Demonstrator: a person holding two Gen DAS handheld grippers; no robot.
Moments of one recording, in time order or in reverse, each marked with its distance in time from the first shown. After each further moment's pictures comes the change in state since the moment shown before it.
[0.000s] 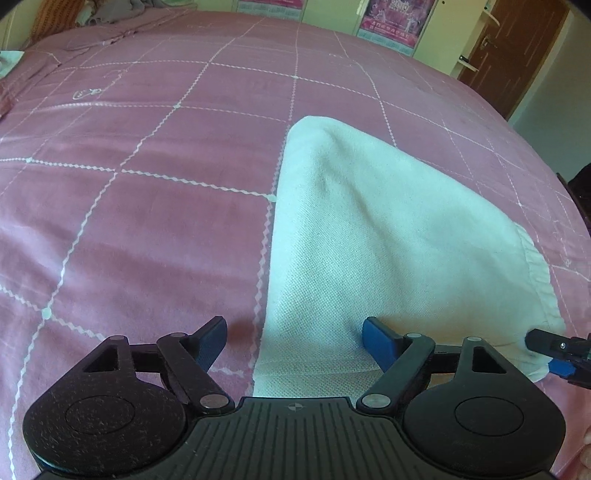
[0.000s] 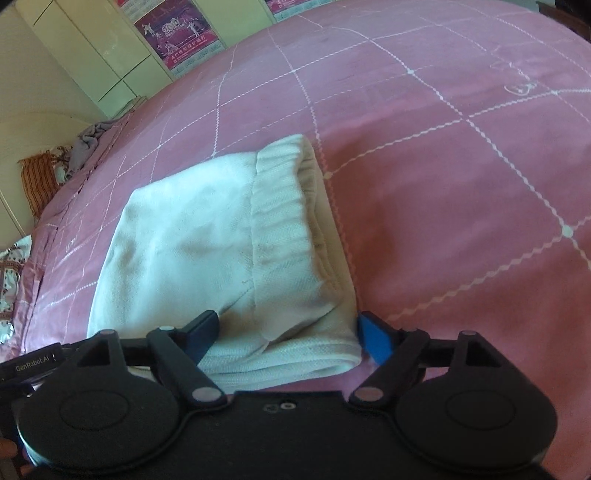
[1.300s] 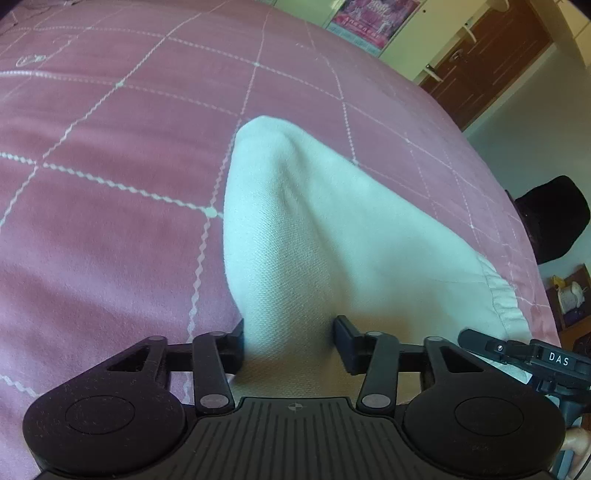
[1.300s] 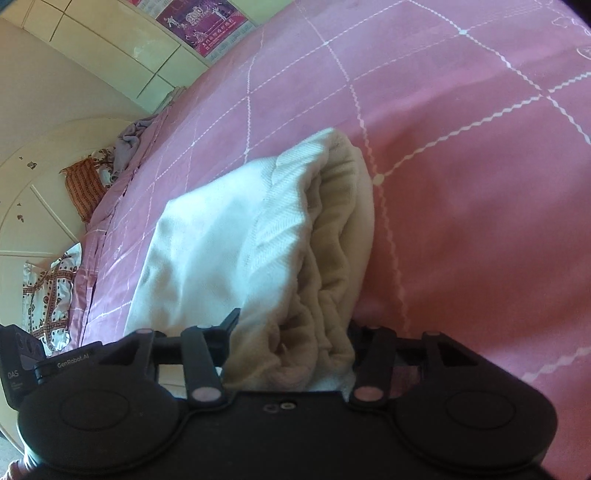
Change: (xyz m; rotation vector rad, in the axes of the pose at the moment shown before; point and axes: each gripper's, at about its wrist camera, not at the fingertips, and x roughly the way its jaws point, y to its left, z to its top) left arm 0.038 0.004 0.030 -0.062 0.020 -0.237; right arm 0.041 -0.009 0.042 0.037 0.087 0.235
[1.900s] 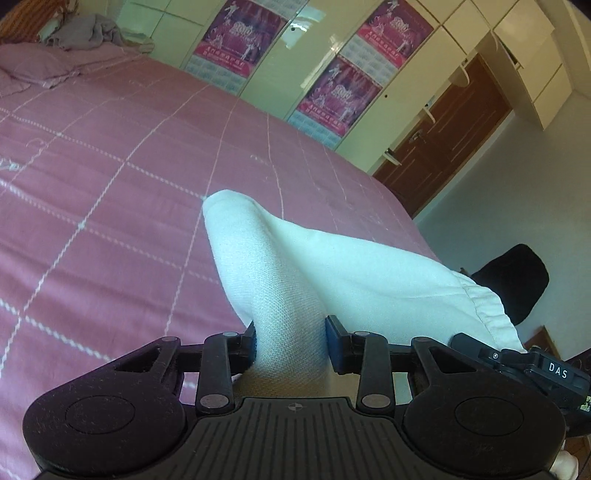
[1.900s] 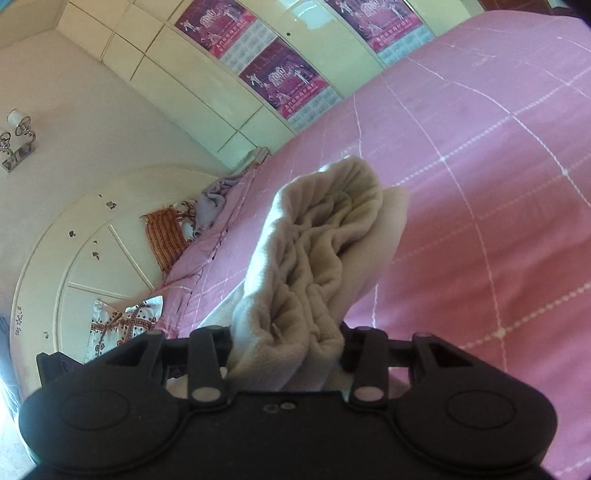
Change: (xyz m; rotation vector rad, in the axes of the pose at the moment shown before) left arm -0.071 -0.026 0.093 -0.018 -0.274 -0.118; right arm -0.049 0.079 0.078 -0.096 -0.197 0.208
